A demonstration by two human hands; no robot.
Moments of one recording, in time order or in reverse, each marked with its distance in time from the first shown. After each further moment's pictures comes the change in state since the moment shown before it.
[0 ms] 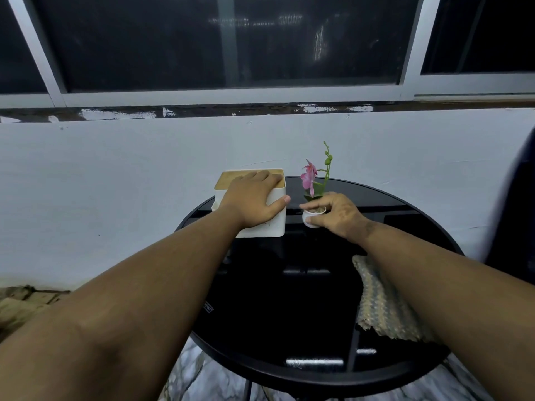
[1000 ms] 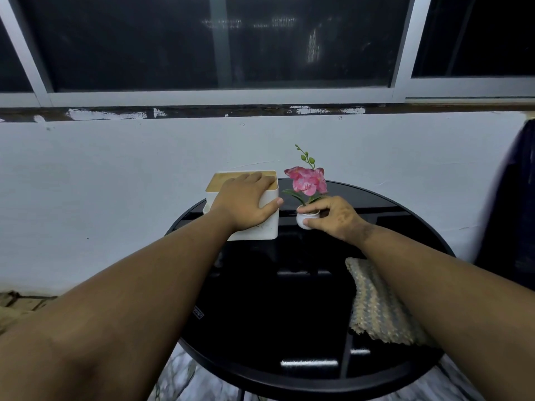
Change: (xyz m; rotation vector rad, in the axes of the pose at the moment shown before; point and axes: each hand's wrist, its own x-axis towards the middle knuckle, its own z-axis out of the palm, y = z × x) left_hand -0.002 0.003 -0.006 0.007 -0.008 -0.001; right_hand 0.000 0.013 -0.008 -0.032 0.013 -0.057
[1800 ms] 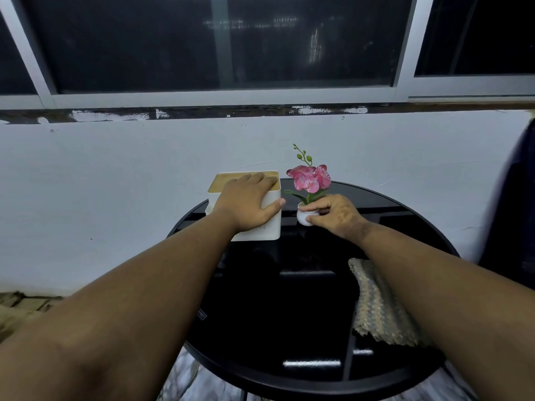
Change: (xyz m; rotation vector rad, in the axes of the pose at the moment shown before) left_hand 0.001 -0.001 0.002 0.025 -0.008 -0.001; right_hand 0.007 0.002 0.002 0.028 0.020 0.021
